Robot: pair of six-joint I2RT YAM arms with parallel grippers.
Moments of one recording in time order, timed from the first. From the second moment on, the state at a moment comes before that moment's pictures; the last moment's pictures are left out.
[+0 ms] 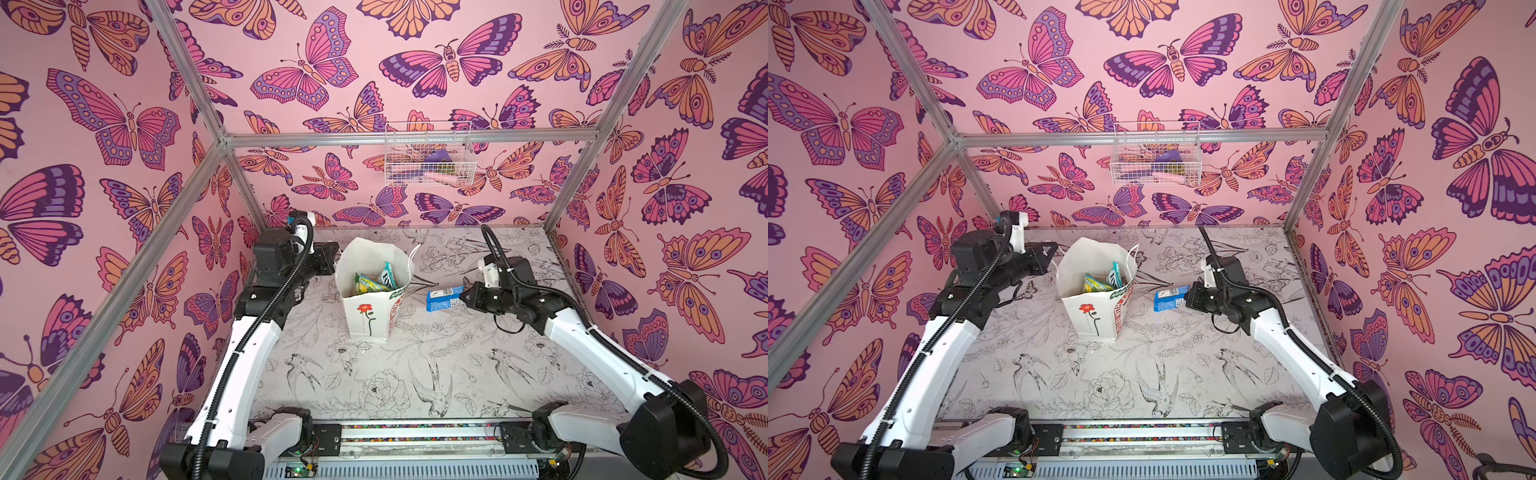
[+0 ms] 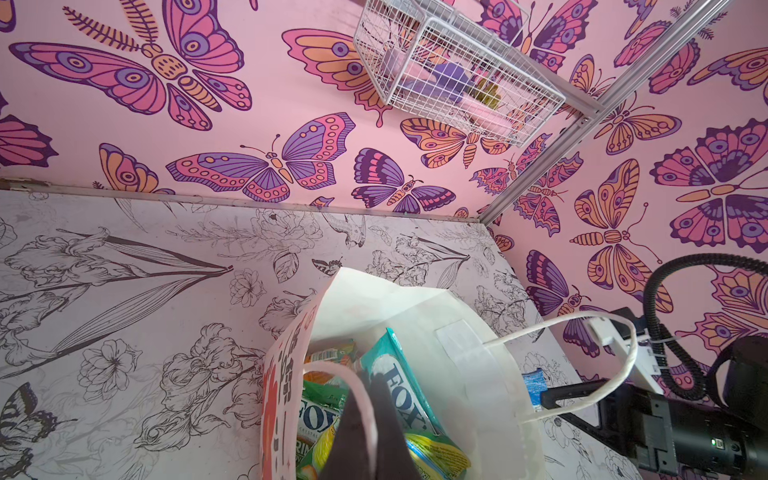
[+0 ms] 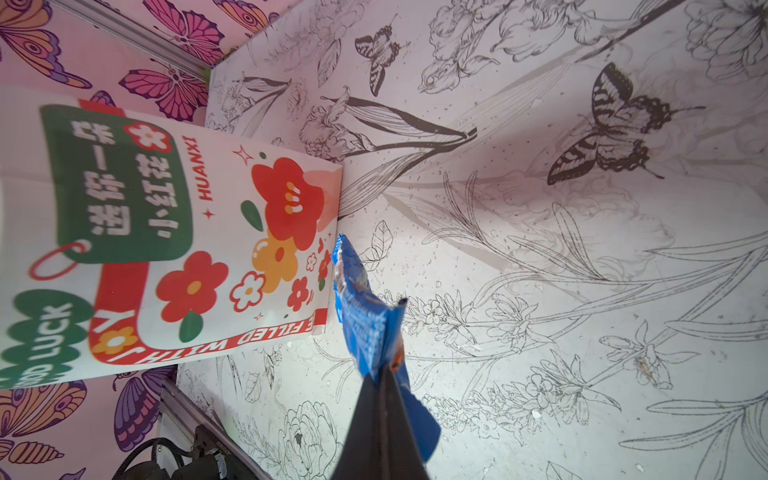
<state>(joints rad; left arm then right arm) -0.10 1.13 1.21 -0.42 0.40 -0.32 0.39 1.22 0.97 -0.49 -0.31 0.62</state>
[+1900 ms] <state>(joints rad) -0.10 1.11 1.17 -0.37 0.47 -0.32 0.48 1.16 1.40 -0.61 -0.22 0.52</state>
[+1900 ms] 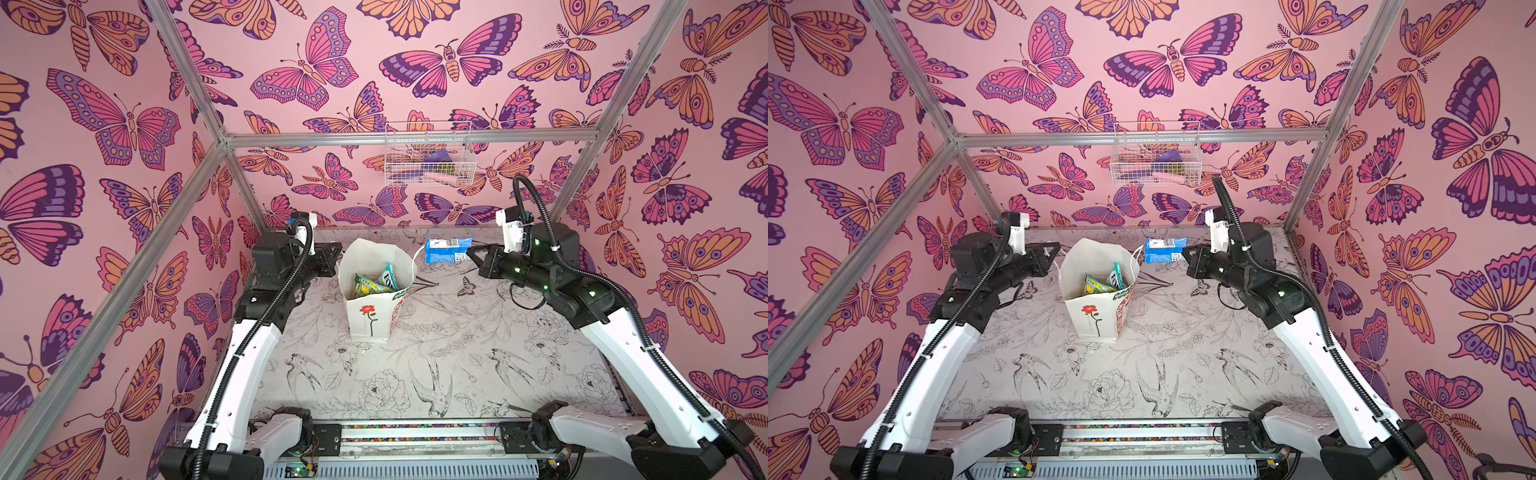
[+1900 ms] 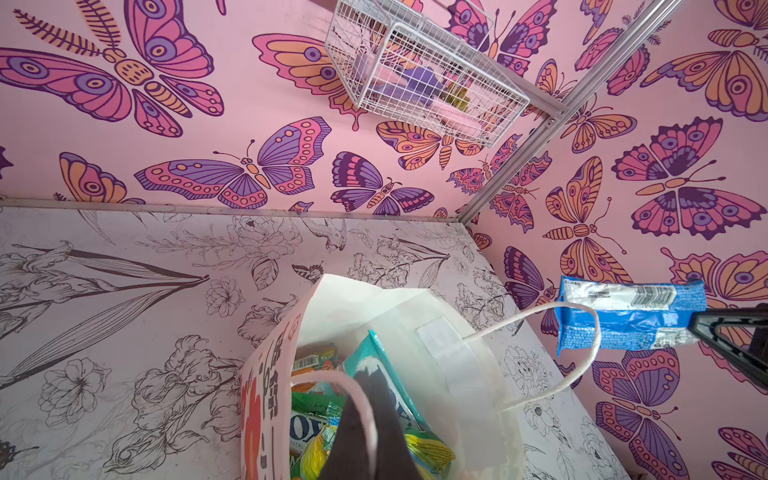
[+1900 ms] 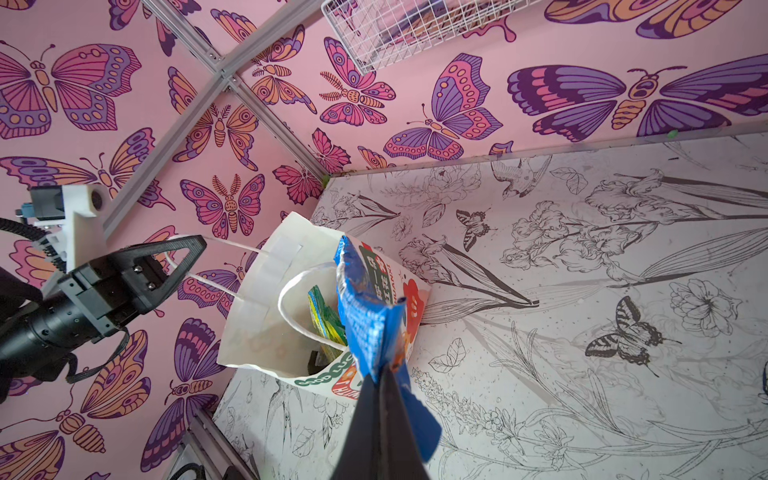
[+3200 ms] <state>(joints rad) -0.10 1.10 1.16 -0.35 0.48 -0.33 0.80 1.34 1.69 -0.64 0.04 0.33</state>
